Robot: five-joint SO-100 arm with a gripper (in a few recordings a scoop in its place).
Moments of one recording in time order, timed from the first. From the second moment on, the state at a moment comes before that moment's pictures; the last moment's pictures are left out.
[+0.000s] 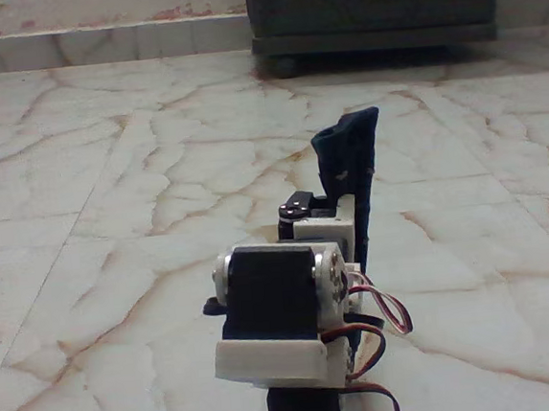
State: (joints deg) arm 9.4 138.0 176.7 -41.9 -87.5
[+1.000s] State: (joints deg) arm 8.2 138.0 176.7 -39.8 -88.9
